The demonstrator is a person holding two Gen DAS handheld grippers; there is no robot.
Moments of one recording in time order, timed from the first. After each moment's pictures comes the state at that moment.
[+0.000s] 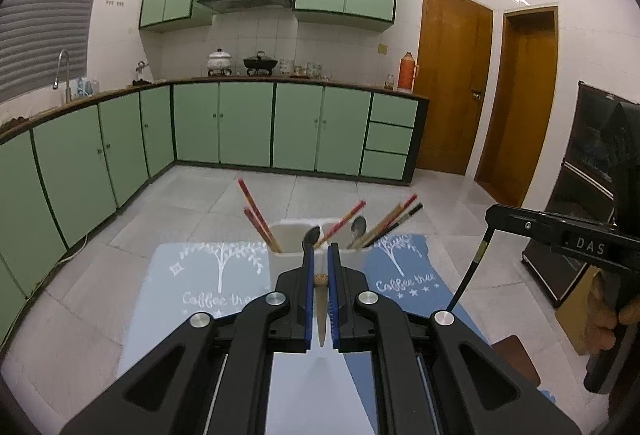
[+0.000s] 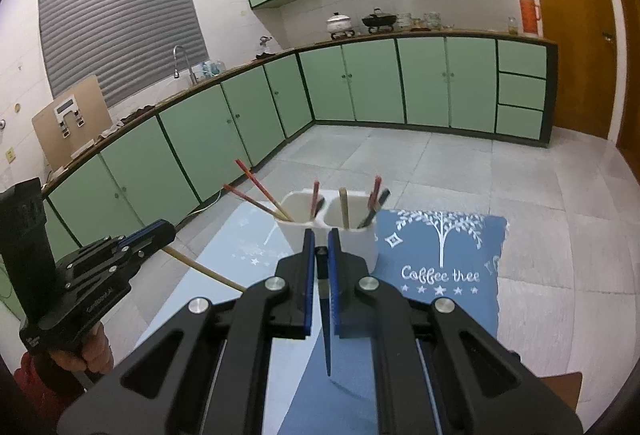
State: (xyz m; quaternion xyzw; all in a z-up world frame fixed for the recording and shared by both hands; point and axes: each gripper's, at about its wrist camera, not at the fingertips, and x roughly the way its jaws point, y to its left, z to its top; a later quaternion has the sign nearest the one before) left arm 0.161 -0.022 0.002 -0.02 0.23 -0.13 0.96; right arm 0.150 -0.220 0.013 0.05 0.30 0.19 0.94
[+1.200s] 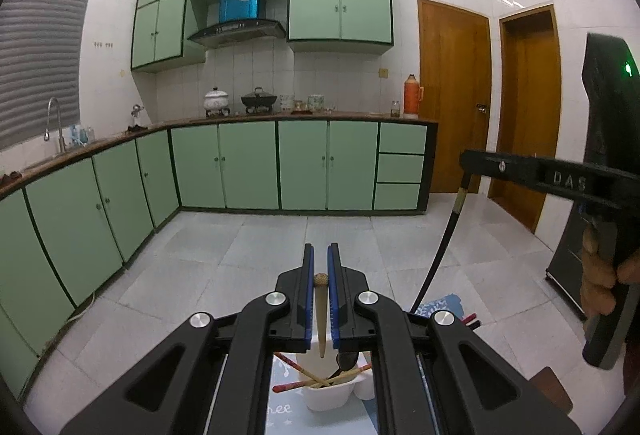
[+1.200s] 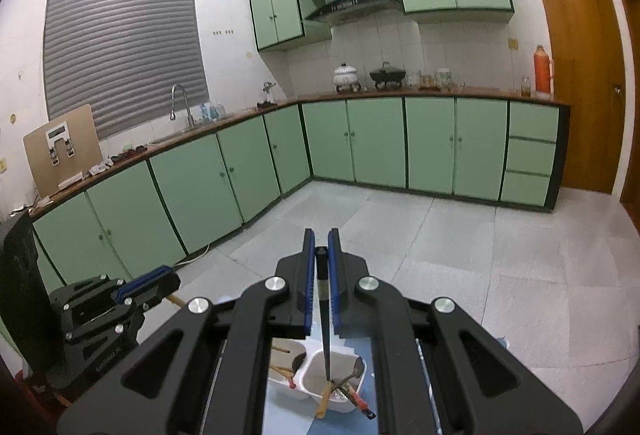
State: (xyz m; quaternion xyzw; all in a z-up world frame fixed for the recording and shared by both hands) left arm 0.282 -0.039 0.050 0.02 0.19 -0.12 0.97; right arm 0.297 -0.208 0.077 0.04 0.22 0.18 0.96
